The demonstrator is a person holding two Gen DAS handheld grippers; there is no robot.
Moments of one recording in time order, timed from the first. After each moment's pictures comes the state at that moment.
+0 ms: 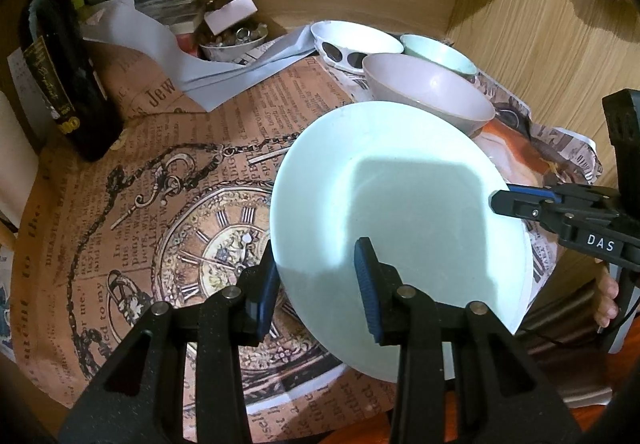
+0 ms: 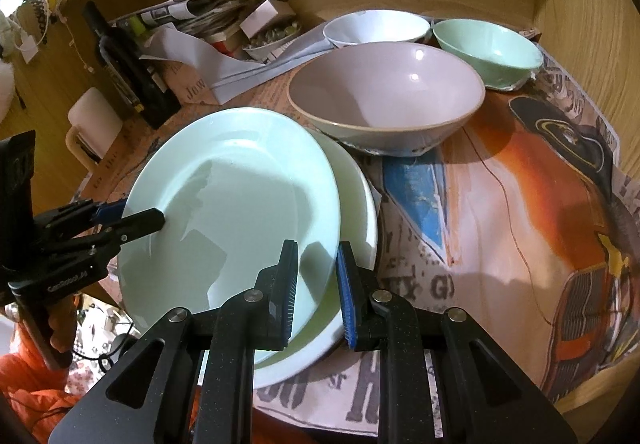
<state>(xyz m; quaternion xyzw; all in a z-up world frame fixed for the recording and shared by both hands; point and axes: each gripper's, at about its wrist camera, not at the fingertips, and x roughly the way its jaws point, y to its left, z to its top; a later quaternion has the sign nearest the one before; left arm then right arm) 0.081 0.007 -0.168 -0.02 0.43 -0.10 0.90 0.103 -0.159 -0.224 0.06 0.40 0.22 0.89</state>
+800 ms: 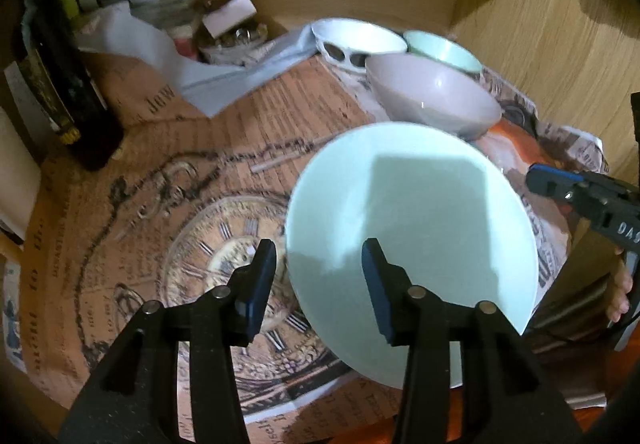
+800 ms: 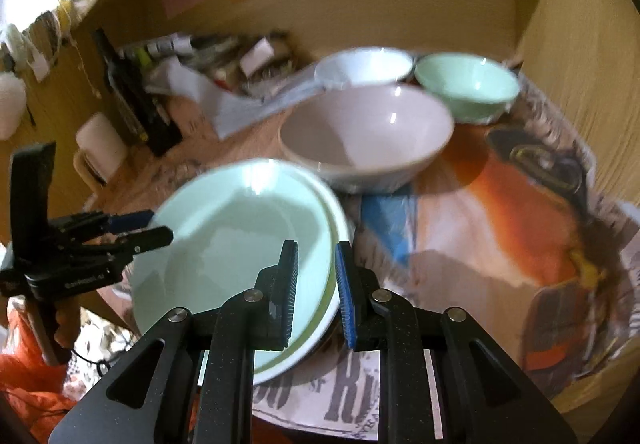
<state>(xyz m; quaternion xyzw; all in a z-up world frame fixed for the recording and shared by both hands) 0.089 0.009 -0.163 -0.02 0.43 -0.09 0.90 0.086 -0.185 -0.195 0.07 0.32 0.20 0.92</state>
